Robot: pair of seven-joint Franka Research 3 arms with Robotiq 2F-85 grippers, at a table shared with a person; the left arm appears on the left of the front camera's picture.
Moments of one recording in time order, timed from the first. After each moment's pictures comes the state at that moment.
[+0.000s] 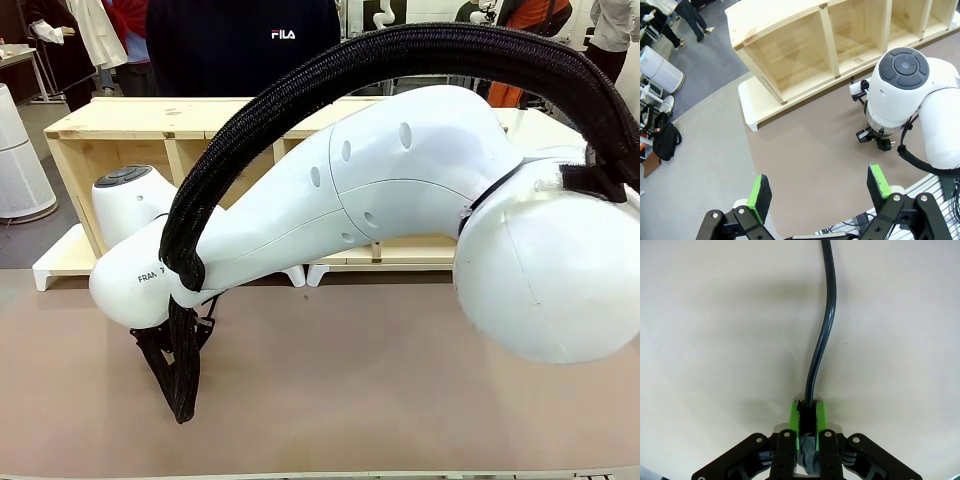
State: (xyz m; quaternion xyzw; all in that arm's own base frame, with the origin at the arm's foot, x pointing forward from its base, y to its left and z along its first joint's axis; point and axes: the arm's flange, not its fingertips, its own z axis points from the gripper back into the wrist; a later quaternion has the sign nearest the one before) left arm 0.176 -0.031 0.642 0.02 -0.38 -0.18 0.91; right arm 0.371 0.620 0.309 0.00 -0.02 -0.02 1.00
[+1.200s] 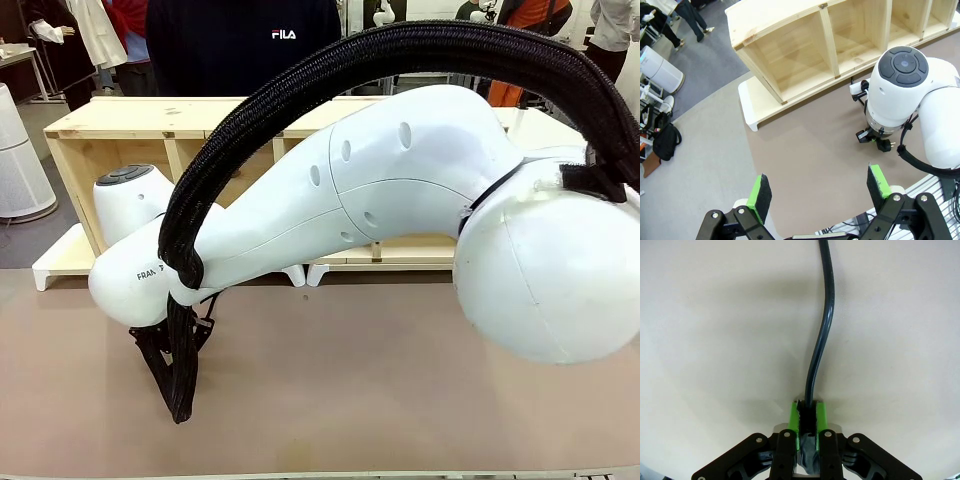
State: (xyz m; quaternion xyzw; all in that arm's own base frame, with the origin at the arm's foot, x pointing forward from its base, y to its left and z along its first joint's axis) left arm 0.176 -0.031 0.642 0.02 -0.38 -0.18 0.91; right arm 0.372 0.620 0.309 0.00 -0.02 -0.02 1.00
